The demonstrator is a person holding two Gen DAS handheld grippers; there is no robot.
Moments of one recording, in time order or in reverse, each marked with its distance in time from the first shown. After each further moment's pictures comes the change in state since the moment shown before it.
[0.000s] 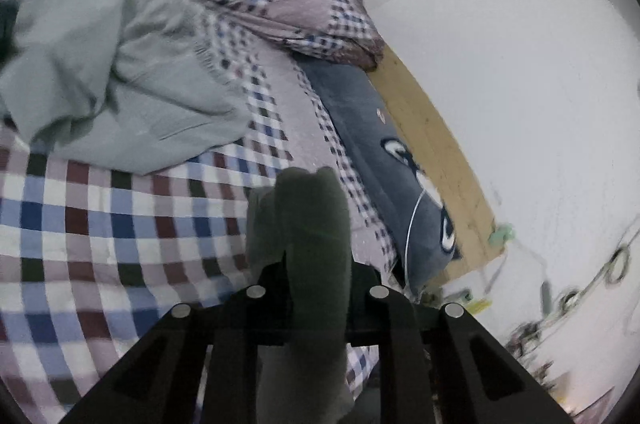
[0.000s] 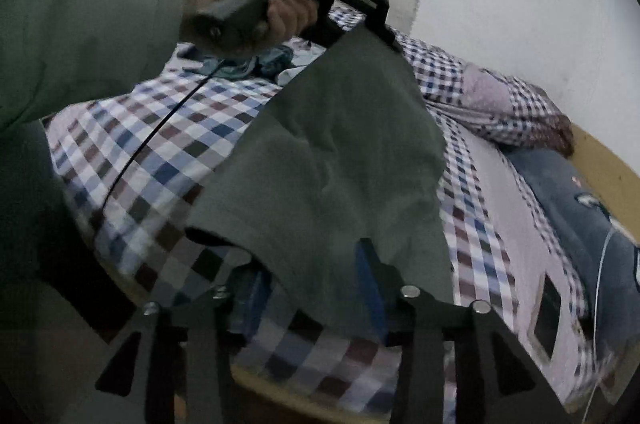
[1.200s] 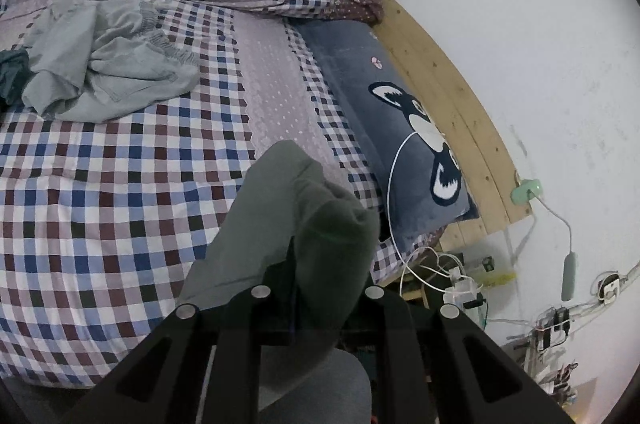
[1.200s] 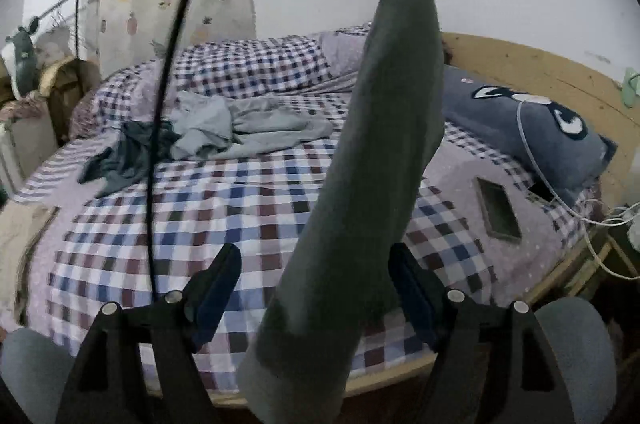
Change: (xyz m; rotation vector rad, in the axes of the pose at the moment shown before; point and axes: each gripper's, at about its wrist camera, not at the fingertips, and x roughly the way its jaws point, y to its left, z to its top) left arm 0.009 -0.247 -0.076 0.010 0.100 0.250; right arm -0.042 -0.001 0.059 0.541 0.021 -0.347
